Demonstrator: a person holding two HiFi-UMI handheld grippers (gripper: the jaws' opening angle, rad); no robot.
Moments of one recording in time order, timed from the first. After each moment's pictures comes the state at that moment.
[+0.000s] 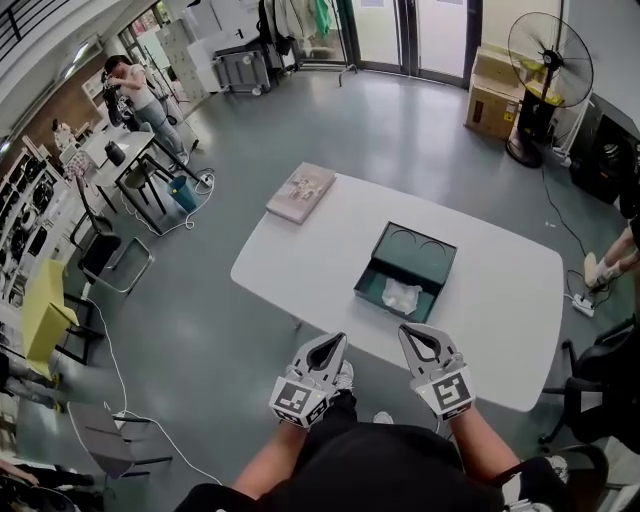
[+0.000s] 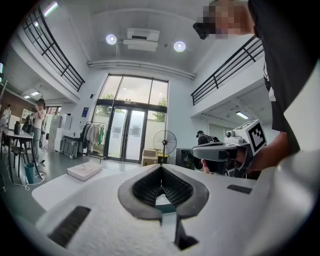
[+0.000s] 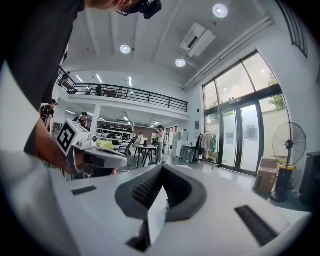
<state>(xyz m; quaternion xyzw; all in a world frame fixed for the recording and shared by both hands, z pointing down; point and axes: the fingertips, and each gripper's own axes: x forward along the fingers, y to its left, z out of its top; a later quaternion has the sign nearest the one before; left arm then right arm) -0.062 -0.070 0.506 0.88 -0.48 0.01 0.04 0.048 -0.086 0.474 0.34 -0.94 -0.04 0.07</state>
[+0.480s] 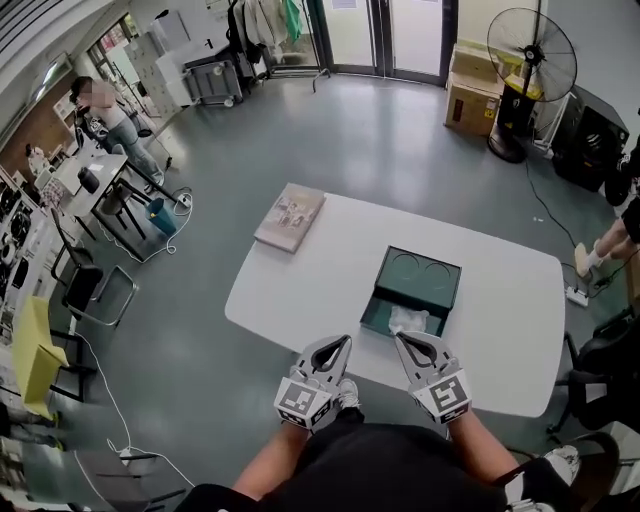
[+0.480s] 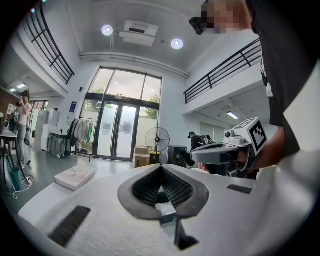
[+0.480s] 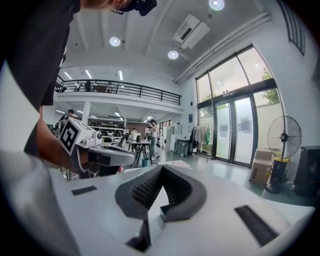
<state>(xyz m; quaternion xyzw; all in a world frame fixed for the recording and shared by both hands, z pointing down) -0.100 -0.168 0.507 0.91 -0.42 0.02 0.04 -0.005 -0.166 0.488 0.38 -0.92 0.00 0.09</state>
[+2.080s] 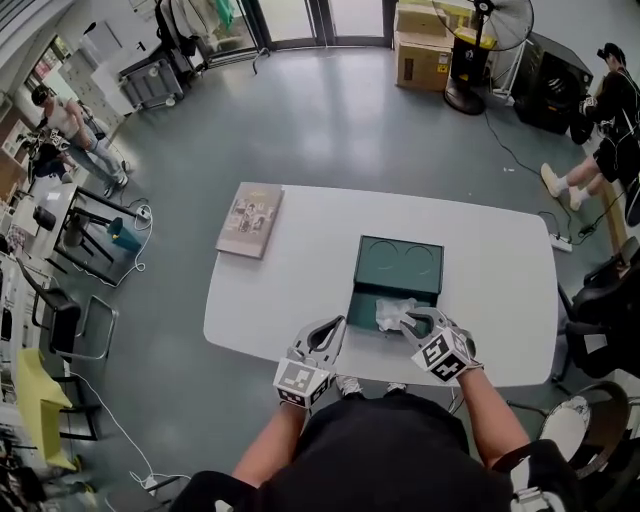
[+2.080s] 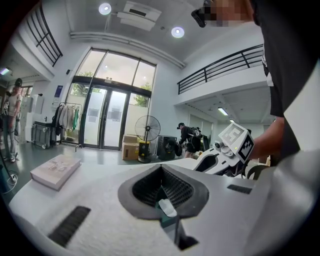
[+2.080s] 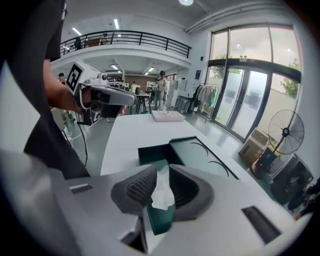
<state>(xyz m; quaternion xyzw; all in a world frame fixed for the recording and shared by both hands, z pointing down) -0.074 -0.250 0.559 0.93 -0.34 0.07 0.08 0.054 -0.229 0.625 0.36 -0.85 0.05 0.38</state>
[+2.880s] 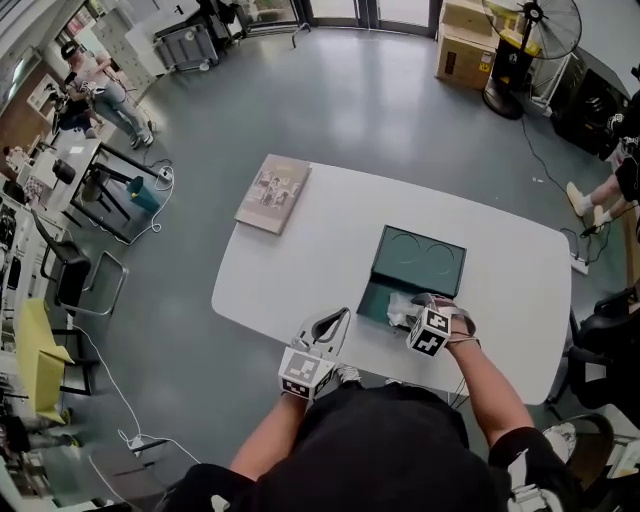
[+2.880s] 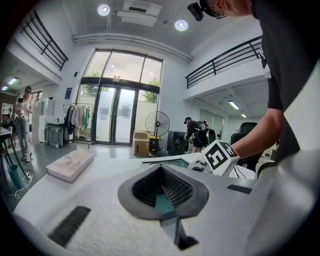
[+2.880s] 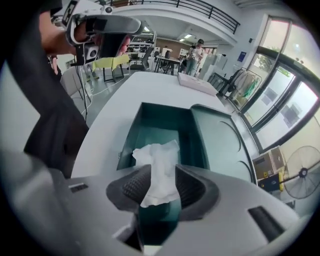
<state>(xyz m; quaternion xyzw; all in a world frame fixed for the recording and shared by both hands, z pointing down) -0.093 -0.250 0.577 0.91 -0.40 0.11 0.09 0.048 -0.252 0.735 0.18 -0.81 0.00 0.56</state>
